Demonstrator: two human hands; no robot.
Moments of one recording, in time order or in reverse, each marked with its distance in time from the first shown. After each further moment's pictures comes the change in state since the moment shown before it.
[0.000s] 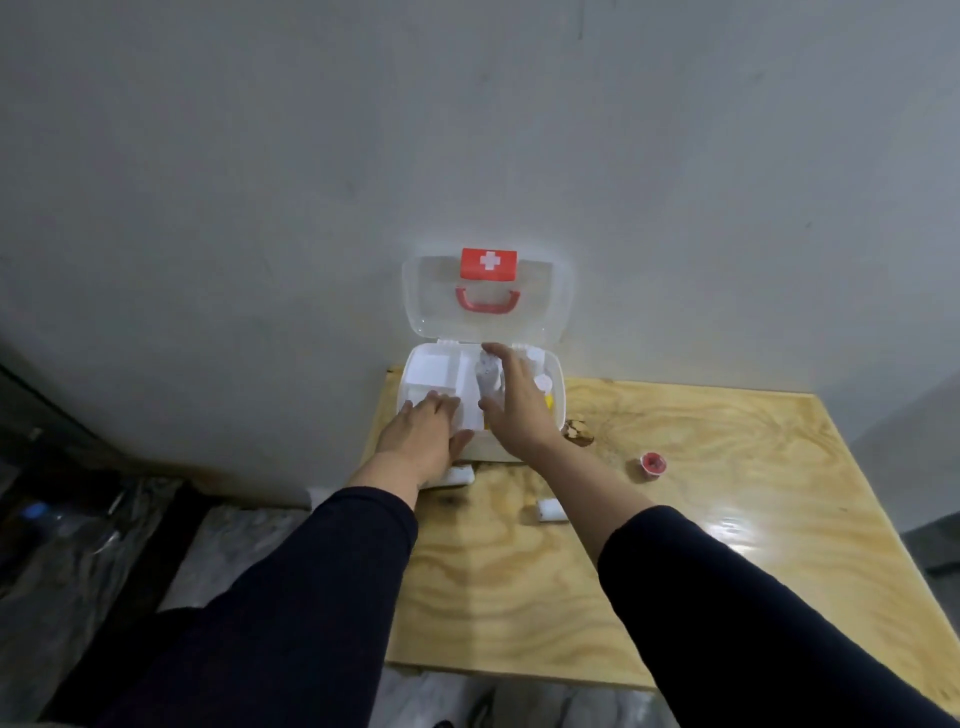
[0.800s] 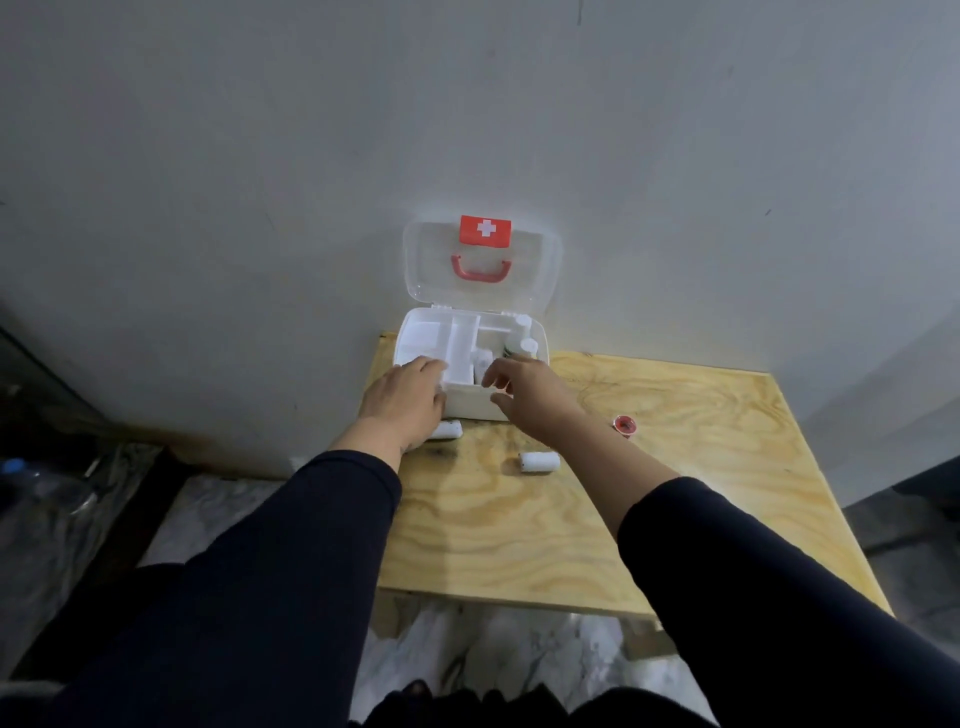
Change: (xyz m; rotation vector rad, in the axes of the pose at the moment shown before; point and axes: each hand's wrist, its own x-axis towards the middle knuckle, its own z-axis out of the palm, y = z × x) left_hand -0.037 -0.007 0.001 -0.088 0.163 0.033; right_hand -0.047 -0.007 -0.030 -0.406 -0.181 -0.046
